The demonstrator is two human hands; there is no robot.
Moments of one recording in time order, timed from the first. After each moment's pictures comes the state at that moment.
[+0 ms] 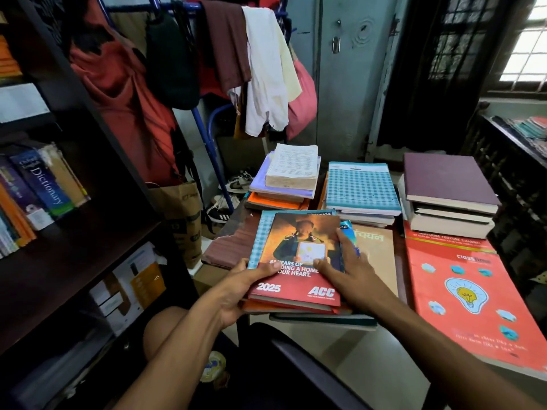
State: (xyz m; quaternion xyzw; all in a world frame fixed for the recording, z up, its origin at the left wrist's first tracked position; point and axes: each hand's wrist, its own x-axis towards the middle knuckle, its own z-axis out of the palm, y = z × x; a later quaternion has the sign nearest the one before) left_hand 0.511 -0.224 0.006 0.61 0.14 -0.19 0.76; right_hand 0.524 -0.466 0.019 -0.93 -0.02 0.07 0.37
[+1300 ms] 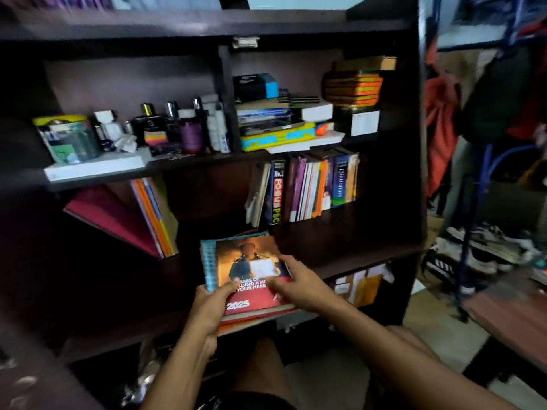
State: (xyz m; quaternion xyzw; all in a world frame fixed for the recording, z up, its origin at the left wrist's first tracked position) left_hand 0.210 0.099 0.026 0.48 0.50 0.35 0.63; right_hand 0.395 0.016 0.033 -0.75 -0.49 0.25 0.35
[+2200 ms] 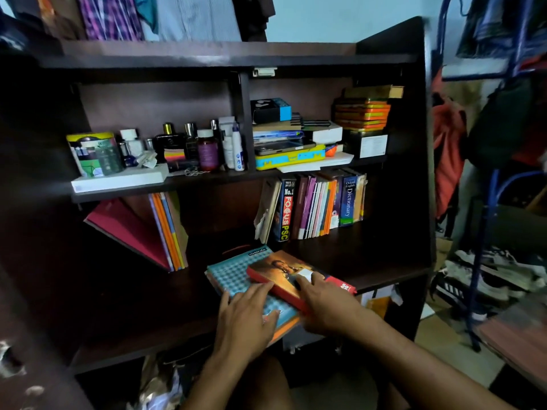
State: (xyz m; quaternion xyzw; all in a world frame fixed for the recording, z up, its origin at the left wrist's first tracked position) left_hand 0.227 0.081 0.032 0.91 0.38 0.17 0.04; right_hand 0.402 -0.013 0.062 -0.78 -0.63 0.02 0.02
